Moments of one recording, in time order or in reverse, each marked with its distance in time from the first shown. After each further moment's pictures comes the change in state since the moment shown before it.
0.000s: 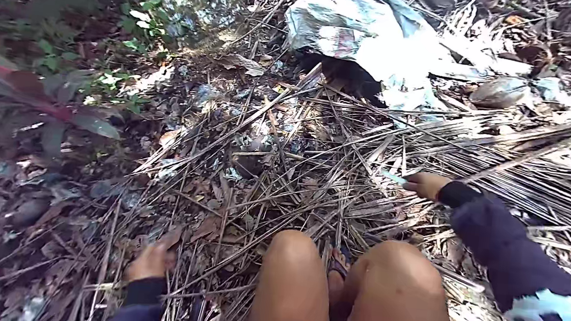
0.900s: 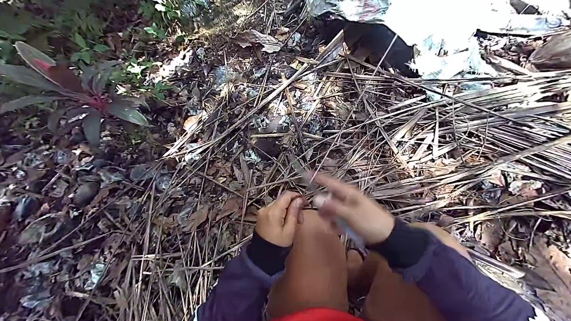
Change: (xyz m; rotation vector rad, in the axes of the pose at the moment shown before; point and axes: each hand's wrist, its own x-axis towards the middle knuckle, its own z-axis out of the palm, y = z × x) left_hand -0.082 0.191 0.096 -0.305 -0.013 0.886; right_hand -0.115 -0.189 0.092 0.976 -0.225 -0.704
